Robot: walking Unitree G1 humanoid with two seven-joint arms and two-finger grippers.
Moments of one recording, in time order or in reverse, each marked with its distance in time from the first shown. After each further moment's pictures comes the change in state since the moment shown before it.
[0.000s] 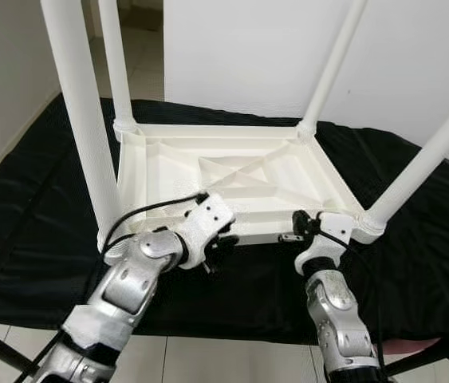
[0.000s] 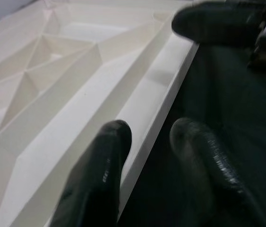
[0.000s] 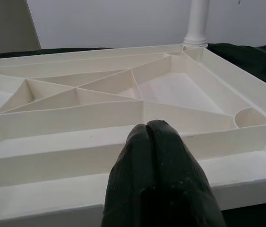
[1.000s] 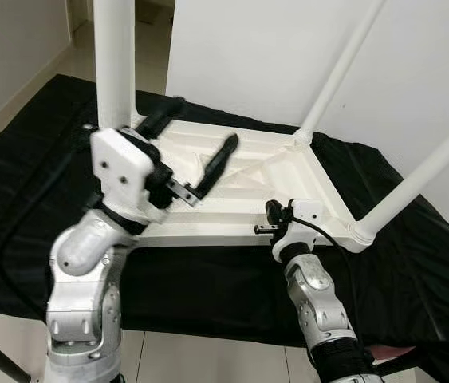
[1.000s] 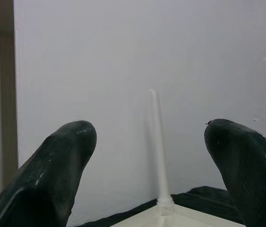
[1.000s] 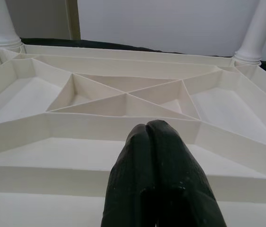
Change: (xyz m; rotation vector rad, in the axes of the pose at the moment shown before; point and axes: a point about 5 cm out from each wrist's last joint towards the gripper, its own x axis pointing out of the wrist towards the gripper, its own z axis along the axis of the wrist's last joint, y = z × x) left arm -0.092 0.019 0.093 0.198 -0.751 0.426; right arm 0.026 0.032 -0.006 0.025 0.010 0.138
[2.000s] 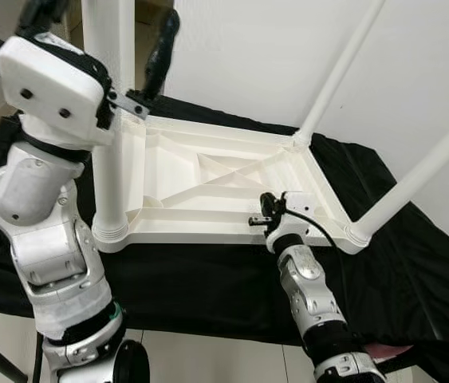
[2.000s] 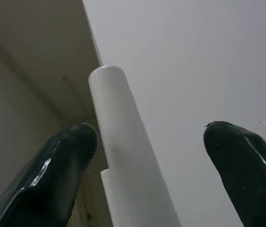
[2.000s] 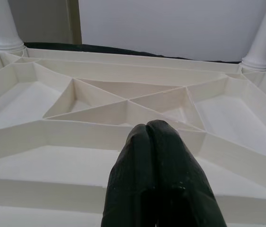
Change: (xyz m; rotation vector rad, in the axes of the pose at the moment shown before) left arm 0.023 0.055 0.050 0.540 -0.162 0.205; right arm 0.019 0.004 -0.006 0.005 -0.012 -0.002
